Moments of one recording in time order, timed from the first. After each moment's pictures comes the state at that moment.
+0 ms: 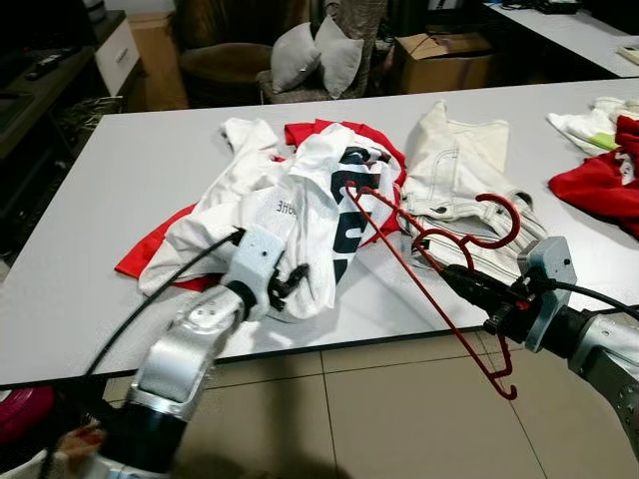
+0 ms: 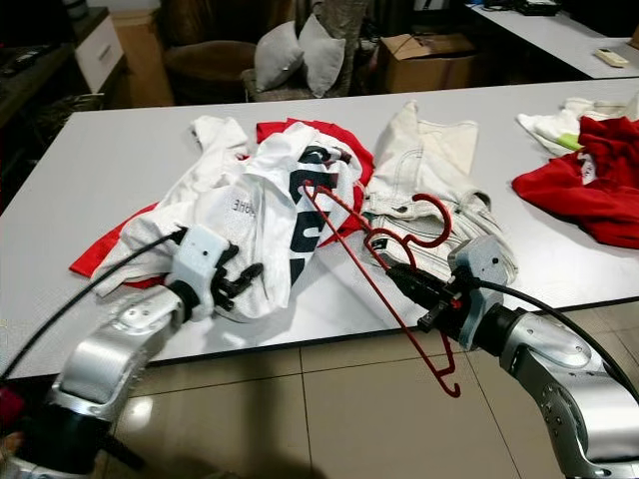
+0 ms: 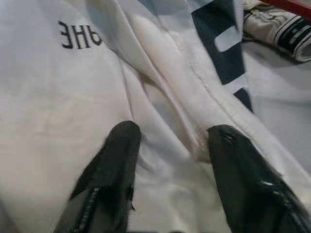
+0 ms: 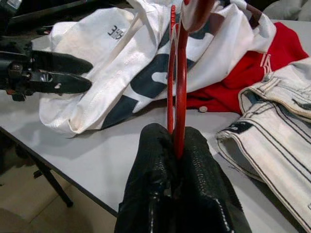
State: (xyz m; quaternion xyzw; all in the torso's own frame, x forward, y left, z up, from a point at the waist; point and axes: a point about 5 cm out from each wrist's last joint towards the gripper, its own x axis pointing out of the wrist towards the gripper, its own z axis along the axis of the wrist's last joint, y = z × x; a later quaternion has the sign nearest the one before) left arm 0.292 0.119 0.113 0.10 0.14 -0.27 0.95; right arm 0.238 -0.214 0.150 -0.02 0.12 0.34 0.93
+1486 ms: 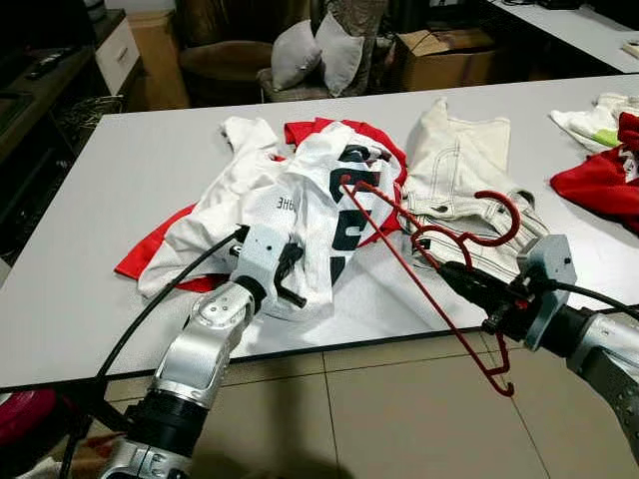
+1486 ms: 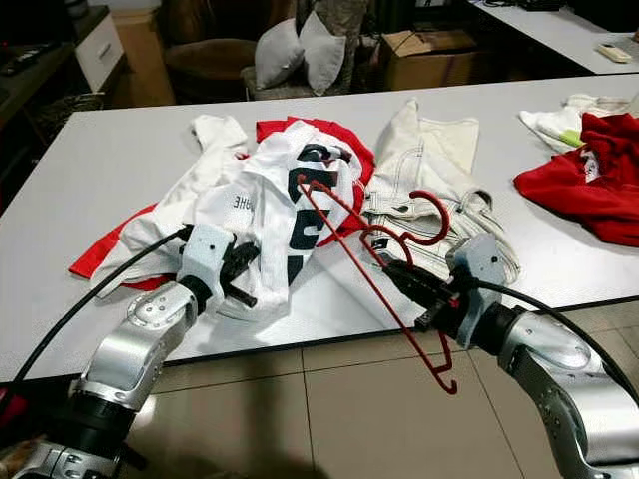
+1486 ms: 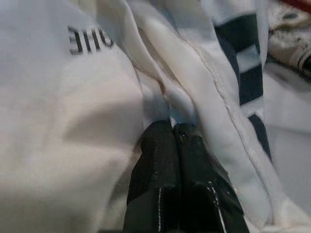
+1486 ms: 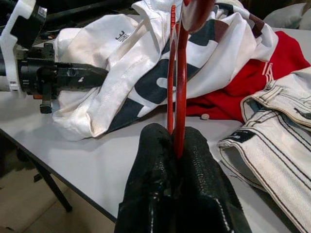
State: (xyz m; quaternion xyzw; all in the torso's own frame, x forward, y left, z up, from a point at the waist) left arm 0.308 0.116 0.106 0.07 0.10 -0.23 0.96; right arm 0.236 -0.210 0.153 -0.02 0.10 0.35 0.93
